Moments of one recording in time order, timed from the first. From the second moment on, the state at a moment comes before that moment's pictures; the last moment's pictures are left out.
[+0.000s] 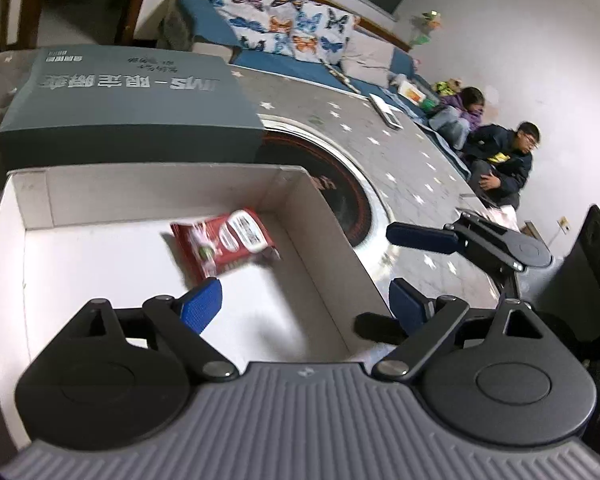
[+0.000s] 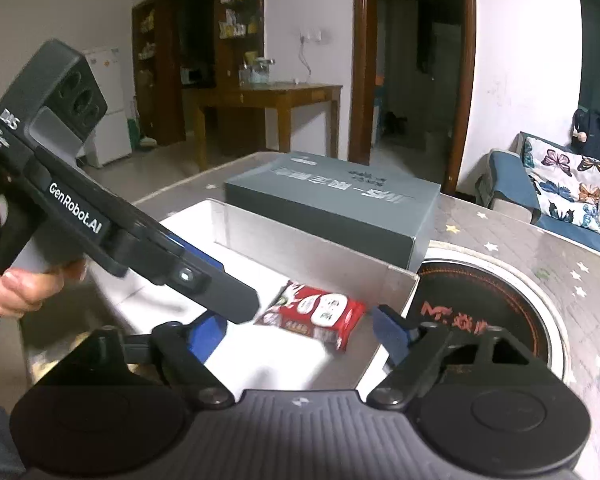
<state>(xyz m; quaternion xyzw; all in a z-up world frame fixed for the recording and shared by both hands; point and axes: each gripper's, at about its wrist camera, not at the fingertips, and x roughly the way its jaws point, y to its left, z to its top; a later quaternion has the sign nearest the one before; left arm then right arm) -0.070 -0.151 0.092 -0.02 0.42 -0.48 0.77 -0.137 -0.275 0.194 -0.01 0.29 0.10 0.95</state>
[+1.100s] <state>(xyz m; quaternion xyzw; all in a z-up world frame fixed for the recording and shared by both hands) -0.127 -0.144 0.036 0.04 0.49 -0.48 0.72 -0.202 -0.235 0.134 0.02 0.41 0.19 0.89</state>
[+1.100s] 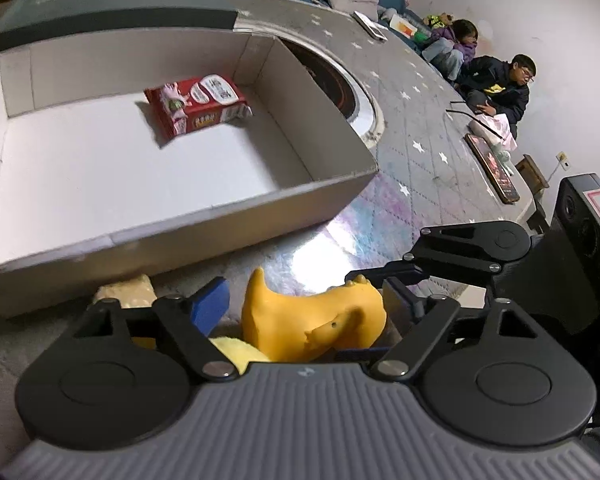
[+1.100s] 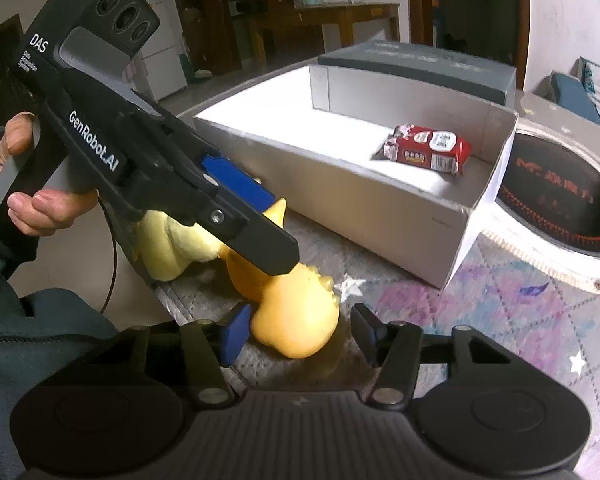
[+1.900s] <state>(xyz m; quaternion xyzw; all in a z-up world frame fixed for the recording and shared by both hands) -0.129 -0.138 0.115 0.00 0.40 -0.51 0.76 -0.215 -0.242 0.204 -0.04 0.35 0.17 0.92</state>
